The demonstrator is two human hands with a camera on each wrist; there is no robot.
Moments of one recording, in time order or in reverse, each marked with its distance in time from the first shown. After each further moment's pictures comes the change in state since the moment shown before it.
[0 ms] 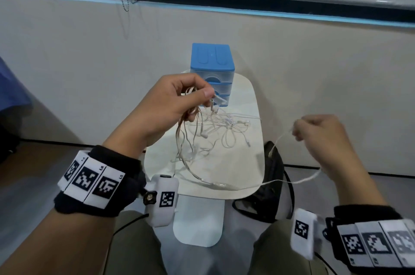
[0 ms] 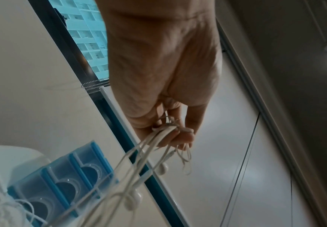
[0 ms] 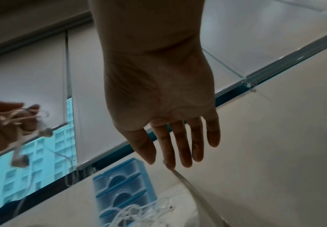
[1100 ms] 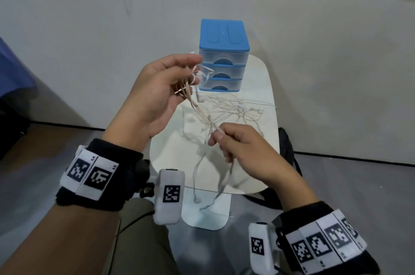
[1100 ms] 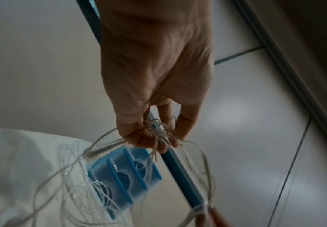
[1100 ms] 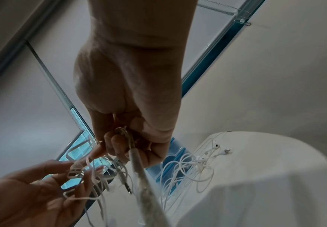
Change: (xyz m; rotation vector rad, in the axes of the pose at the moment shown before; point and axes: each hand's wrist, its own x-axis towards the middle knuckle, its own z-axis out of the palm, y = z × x) left_hand 0.018 -0.034 -0.014 -0.438 0.263 -0.165; right_hand -0.033 -0.016 0.126 0.308 -0.713 -0.230
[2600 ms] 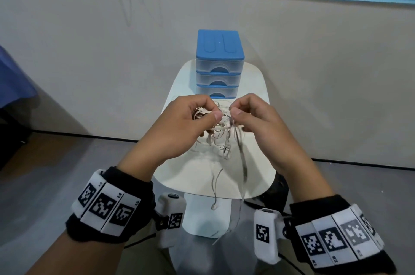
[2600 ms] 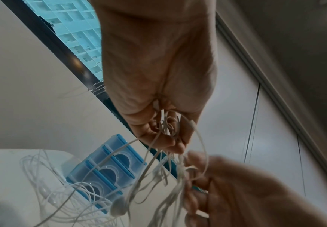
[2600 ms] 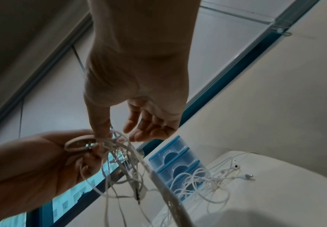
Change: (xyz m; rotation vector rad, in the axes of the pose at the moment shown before) left_hand -0.031 -0.020 0.014 0.646 -0.252 0.112; right_hand 0.002 -0.034 -0.032 0.098 0.252 -0.053
